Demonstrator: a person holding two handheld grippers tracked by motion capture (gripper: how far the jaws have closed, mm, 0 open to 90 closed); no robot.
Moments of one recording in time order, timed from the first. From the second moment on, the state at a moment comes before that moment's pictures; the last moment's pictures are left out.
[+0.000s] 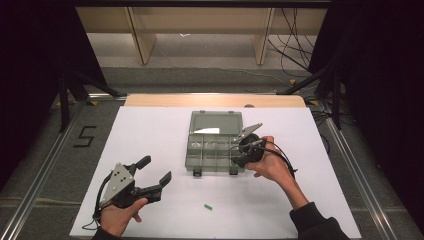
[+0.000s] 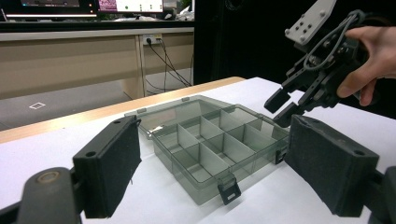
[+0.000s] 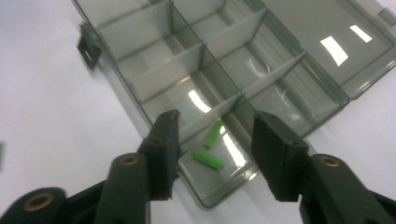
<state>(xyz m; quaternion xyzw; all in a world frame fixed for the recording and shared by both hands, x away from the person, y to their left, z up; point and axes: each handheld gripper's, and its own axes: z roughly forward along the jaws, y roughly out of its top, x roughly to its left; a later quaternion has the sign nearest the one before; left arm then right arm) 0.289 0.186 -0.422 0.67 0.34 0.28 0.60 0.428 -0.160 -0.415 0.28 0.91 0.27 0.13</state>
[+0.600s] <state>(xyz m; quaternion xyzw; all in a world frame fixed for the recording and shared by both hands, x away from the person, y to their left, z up) 0.289 0.186 -0.422 0.67 0.35 0.27 0.60 0.402 -0.138 -0.407 0.25 0.92 0.27 0.12</state>
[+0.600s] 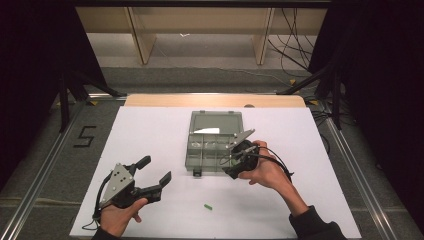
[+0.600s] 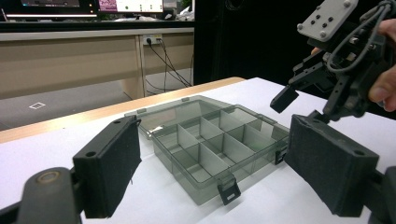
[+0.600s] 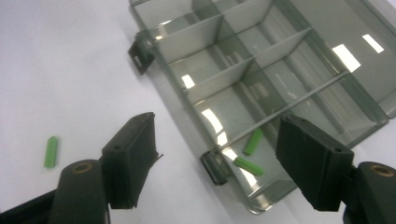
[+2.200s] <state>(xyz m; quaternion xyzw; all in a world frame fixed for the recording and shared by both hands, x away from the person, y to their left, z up) 0.289 0.187 -0.421 0.67 0.34 0.28 0.60 0.343 -0.064 -0.451 0.12 0.97 0.19 0.03</state>
